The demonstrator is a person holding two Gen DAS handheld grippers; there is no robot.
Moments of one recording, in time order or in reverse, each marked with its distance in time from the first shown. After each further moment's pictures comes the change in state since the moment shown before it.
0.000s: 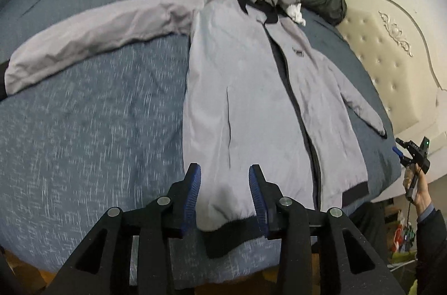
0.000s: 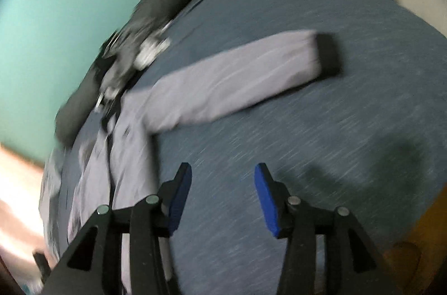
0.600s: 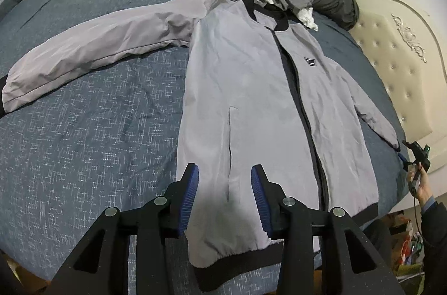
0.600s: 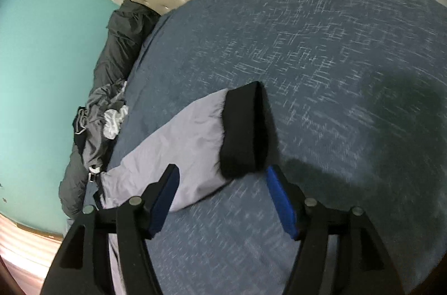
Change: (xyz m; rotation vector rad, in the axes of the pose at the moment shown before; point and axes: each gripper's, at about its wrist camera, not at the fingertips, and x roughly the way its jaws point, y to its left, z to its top) left arm 0.040 -0.019 0.028 -0.015 0.000 0.078; right arm 0.049 -0.094 0.084 0.262 -0.075 0.010
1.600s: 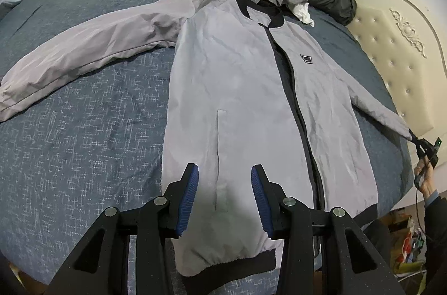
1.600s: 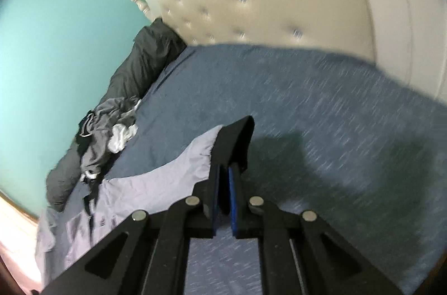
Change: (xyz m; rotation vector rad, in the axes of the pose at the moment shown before) left arm 0.008 -0.017 0.002 0.015 0.013 -0.003; right arm -0.062 0.016 0.032 -0.238 -0.201 -0.018
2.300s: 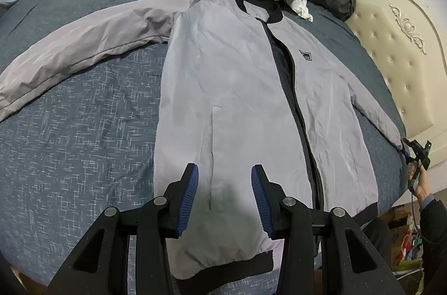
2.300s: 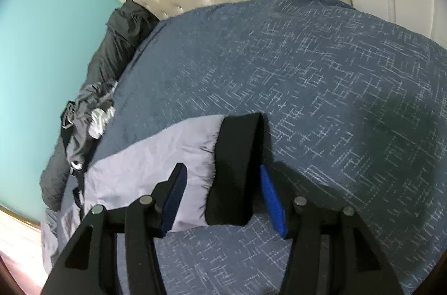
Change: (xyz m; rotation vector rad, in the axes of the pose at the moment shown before) left arm 0.011 -0.009 0.002 0.010 0.022 -0.012; right arm 0.042 -0.031 -0.028 0.104 0.163 -0.043
